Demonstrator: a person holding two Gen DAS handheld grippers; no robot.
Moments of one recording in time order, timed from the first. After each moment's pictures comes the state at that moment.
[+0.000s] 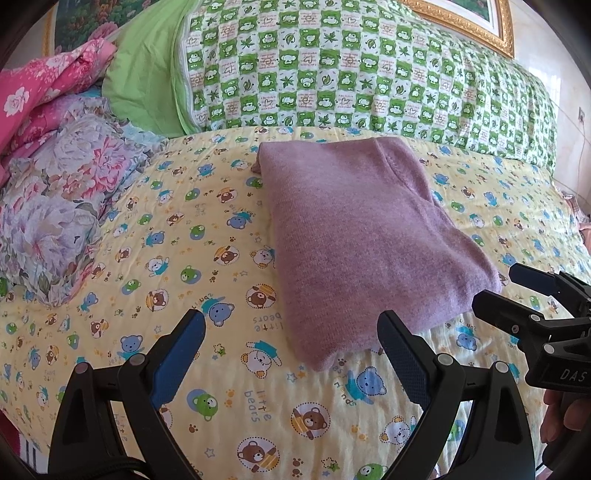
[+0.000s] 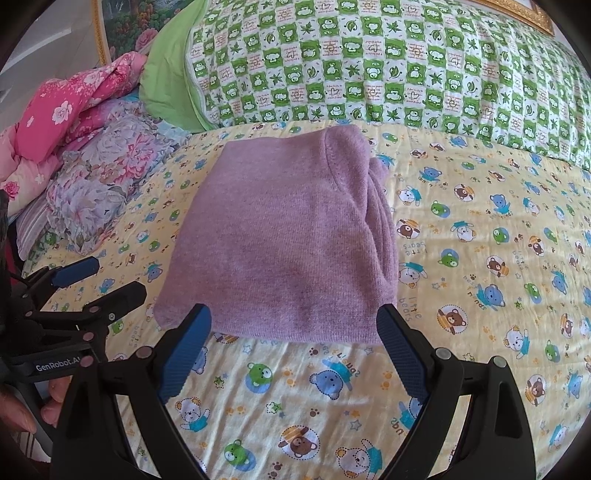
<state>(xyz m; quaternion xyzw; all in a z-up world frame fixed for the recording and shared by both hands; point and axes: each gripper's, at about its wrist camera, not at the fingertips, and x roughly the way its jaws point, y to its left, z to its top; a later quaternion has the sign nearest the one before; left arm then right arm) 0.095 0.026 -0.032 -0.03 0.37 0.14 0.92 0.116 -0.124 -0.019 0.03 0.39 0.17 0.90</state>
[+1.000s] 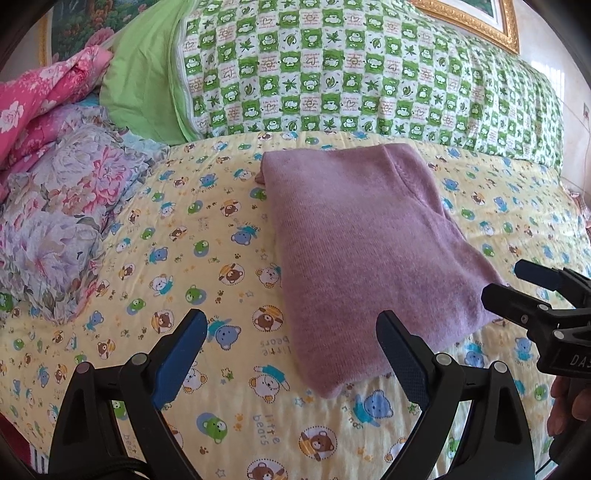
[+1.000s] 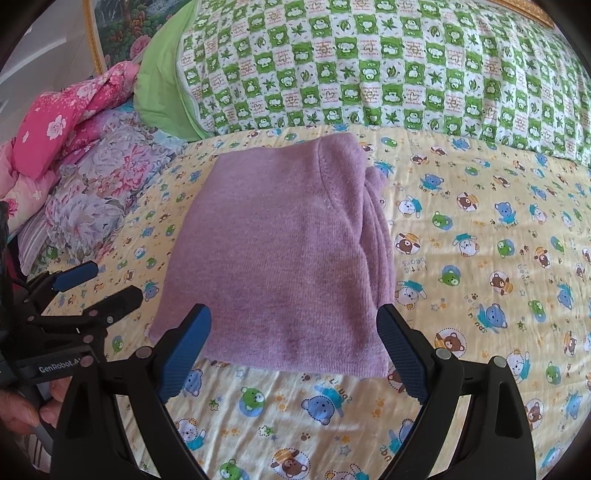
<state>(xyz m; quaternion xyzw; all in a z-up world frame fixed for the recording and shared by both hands) 0.119 0.035 -0.021 -0.02 0.37 0.15 0.92 0.141 -0.130 -0.014 0.05 0.39 0.18 0.90</state>
